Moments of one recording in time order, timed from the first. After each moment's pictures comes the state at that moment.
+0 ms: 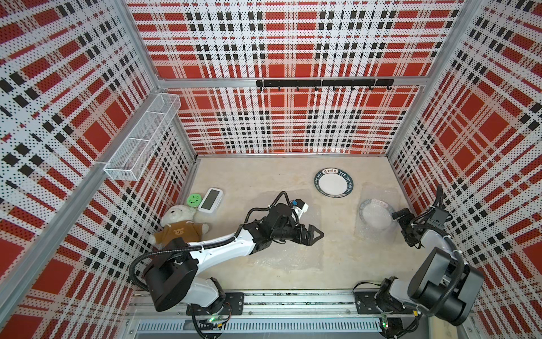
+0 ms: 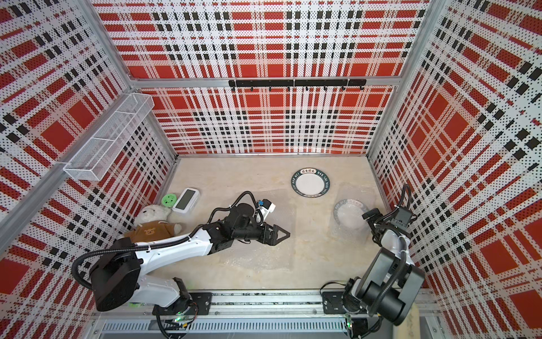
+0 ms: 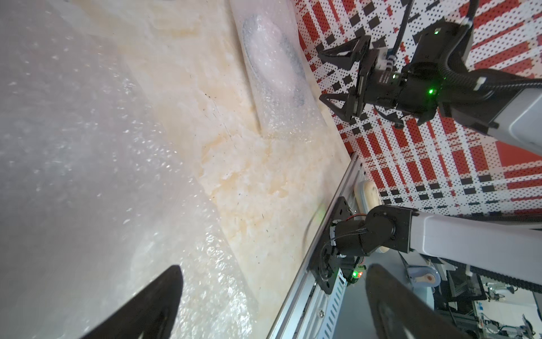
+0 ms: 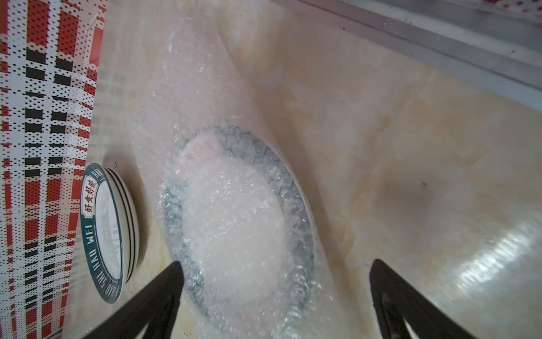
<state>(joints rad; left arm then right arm) -0.86 1.40 0.76 0.10 0.42 -0.68 -0.64 1.32 0.63 -0.28 -0.34 0.54</state>
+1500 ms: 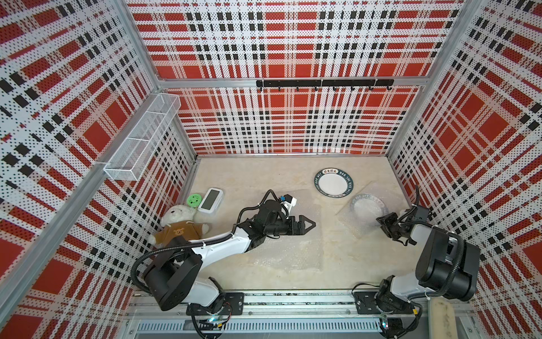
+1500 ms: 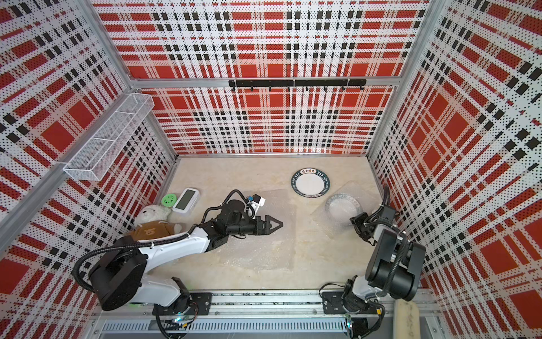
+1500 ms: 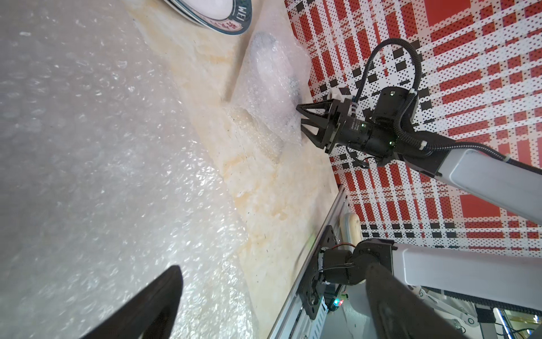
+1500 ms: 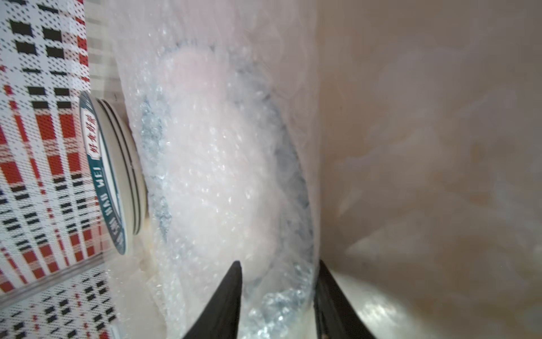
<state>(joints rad) -0.75 1.42 0.70 0.25 0.49 -0.83 -0.50 1.49 0.59 -0.15 -0.48 0.61</state>
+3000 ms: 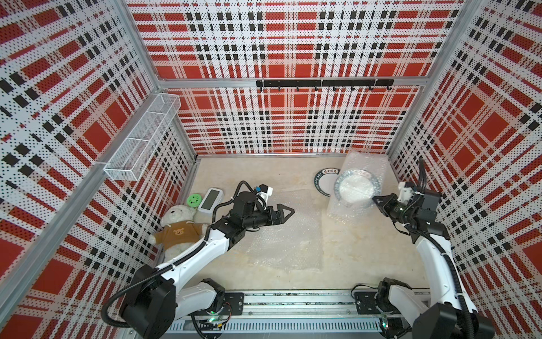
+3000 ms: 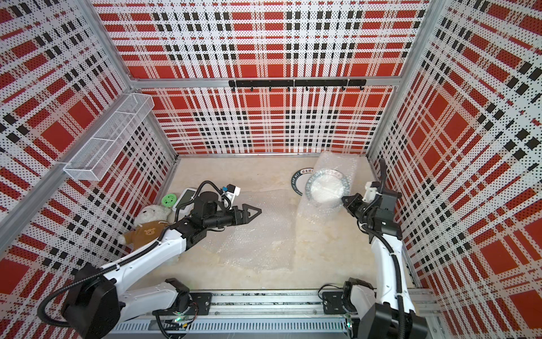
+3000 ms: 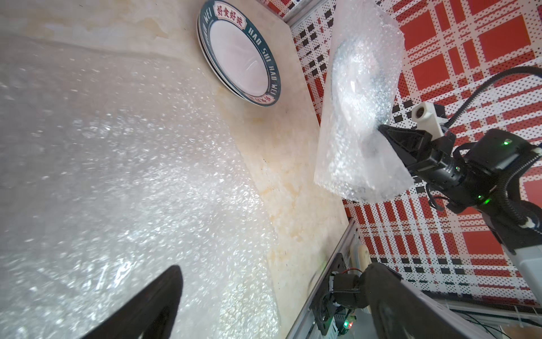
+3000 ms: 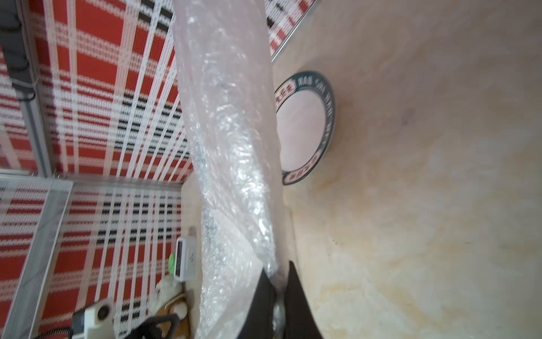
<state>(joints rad) -0.49 1.15 0.70 -0.02 0.54 -0.70 -0.20 0.99 0.81 -0.46 -0.59 0.64</state>
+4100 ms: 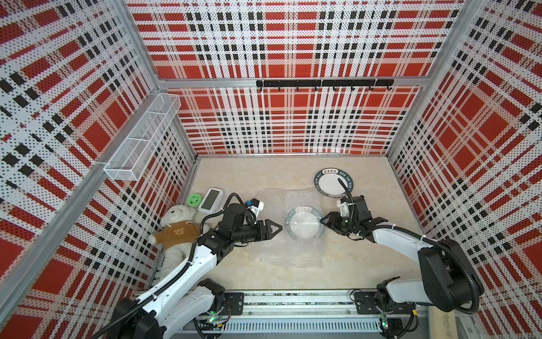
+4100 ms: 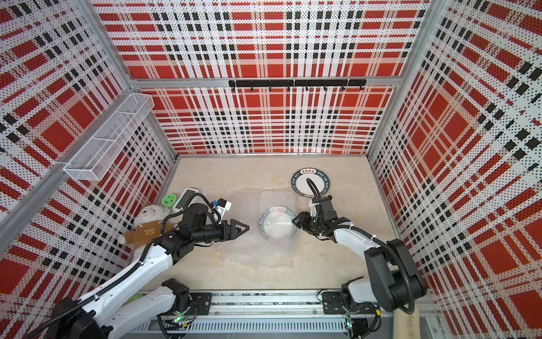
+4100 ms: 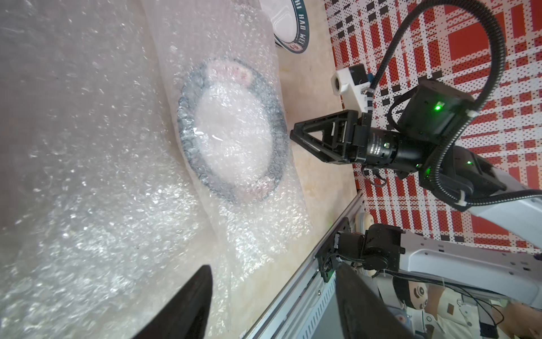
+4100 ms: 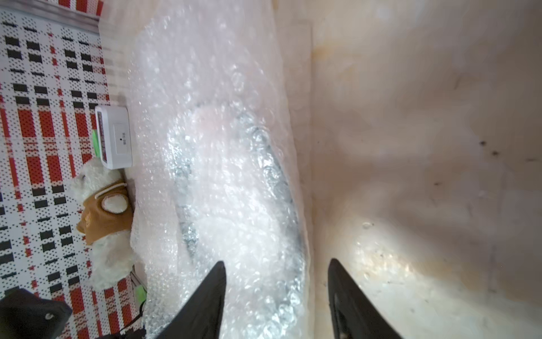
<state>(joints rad) -0.48 0.96 0.59 -0.25 0.59 -0.70 0.35 1.34 0.64 -0.17 -0.38 0.72</state>
